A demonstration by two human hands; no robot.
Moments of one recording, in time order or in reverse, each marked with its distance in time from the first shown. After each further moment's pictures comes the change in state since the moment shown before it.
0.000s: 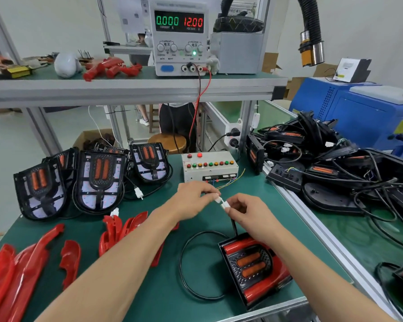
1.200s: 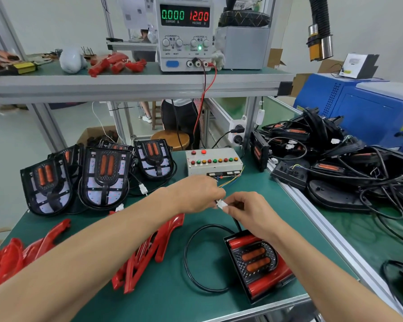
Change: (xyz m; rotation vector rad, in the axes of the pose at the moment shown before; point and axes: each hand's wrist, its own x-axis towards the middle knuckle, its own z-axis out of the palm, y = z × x) left_hand 0.005 0.017 -0.025 0.810 -0.289 0.493; right_hand 0.001 -0.016 0.003 -0.115 -0.074 -0.079
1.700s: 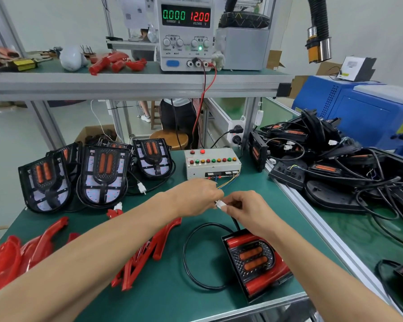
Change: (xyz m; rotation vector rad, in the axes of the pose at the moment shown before) left_hand -0.003 0.006 0.009 -0.044 0.014 -0.029; right_hand -0.001 -0.006 -0.003 -0.069 0.000 0.034
